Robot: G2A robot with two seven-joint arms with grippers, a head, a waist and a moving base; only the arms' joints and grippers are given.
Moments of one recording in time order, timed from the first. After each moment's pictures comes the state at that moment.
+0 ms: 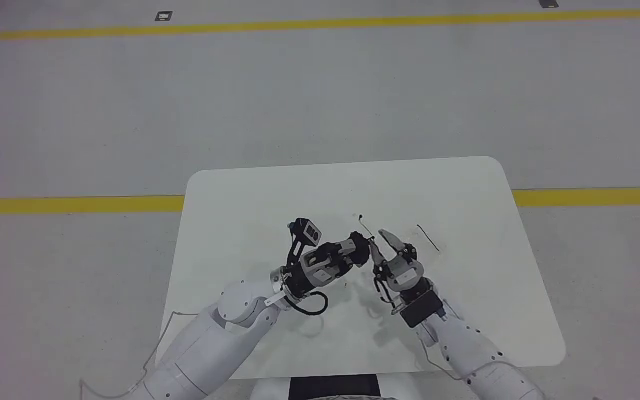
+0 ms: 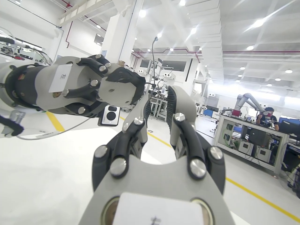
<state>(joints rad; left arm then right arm) 1.42 -1.14 -0.87 -1.68 -0.79 -0.31 -0.62 -1.47 -1.16 0.93 -1.35 -1.53 0.09 -1.22</state>
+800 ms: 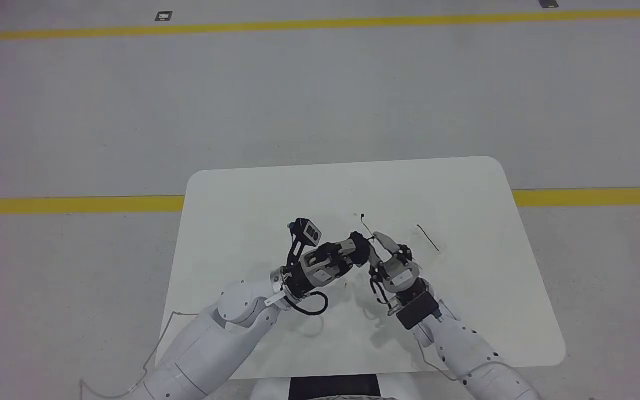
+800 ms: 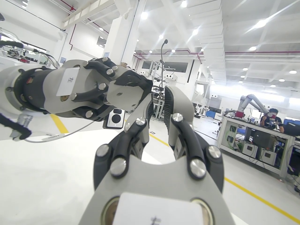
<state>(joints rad) 1.42 -1.14 -0.87 -1.68 -0.79 -0.31 -0.62 -1.47 -1.19 0.94 -1.35 -1.56 0.08 -1.23</state>
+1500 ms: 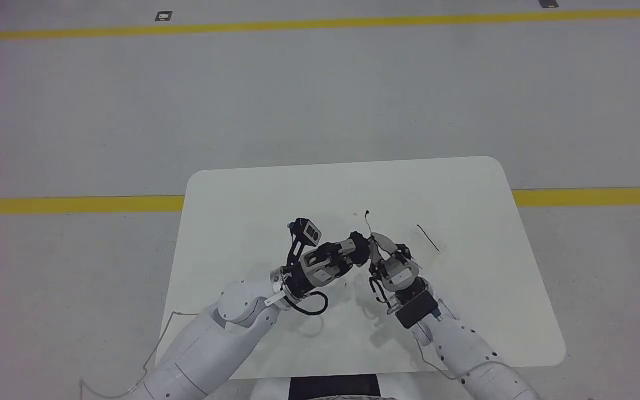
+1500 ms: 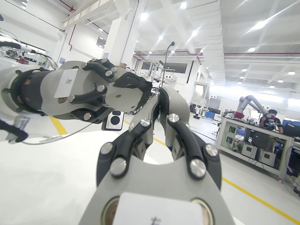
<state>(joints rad) 1.42 -1.14 -0.87 -1.68 -0.79 -0.31 -0.62 -1.47 -1.20 0.95 -1.34 -1.57 0.08 -1.22</state>
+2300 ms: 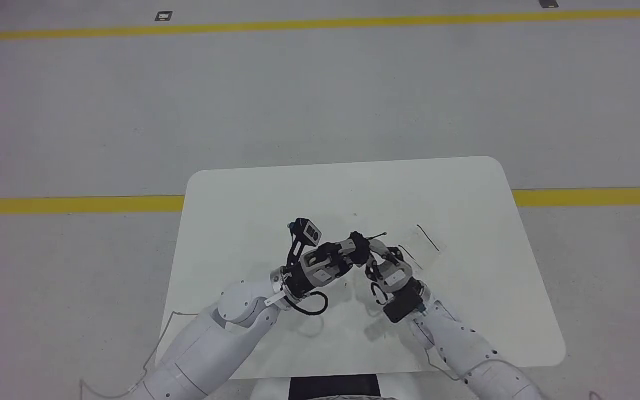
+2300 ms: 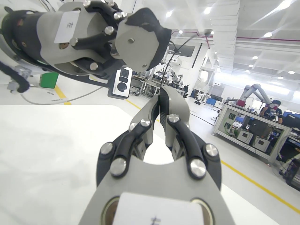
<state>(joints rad) 1.42 -1.14 -0.87 -1.68 -0.79 -0.31 -0.62 -1.43 -1.15 0.87 -1.27 -1.57 0.14 -1.12</state>
